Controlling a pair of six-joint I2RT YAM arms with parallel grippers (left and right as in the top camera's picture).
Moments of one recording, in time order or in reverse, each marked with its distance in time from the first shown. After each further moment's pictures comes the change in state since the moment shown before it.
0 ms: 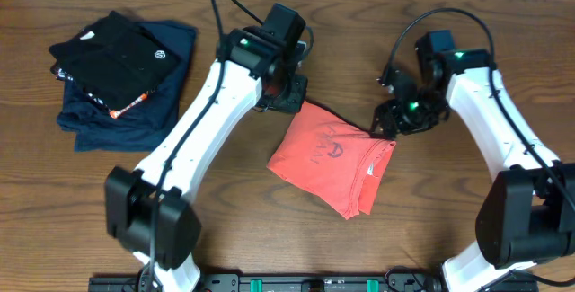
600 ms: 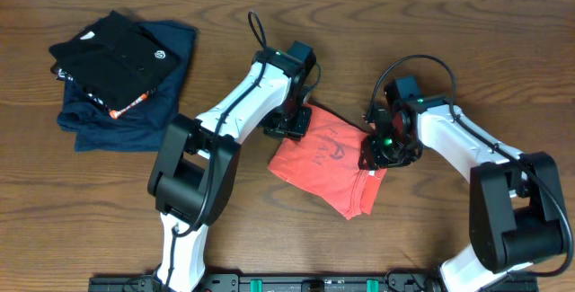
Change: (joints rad) left arm -0.022 0.251 -0.107 0.031 0.050 0.000; right arm 0.097 -0.010 -0.356 0.353 0.110 0.234
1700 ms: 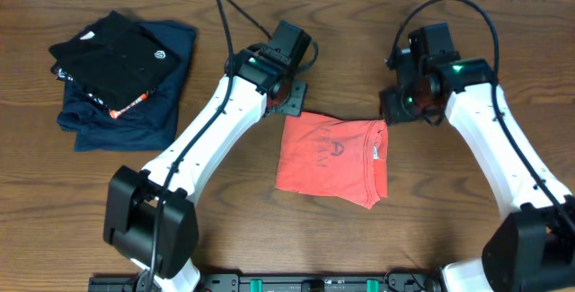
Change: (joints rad) left arm -0.004 -0.287 -0.068 0.222 -0.232 0.016; right arm -0.038 -0.125 0.336 -0.226 0.130 -0.066
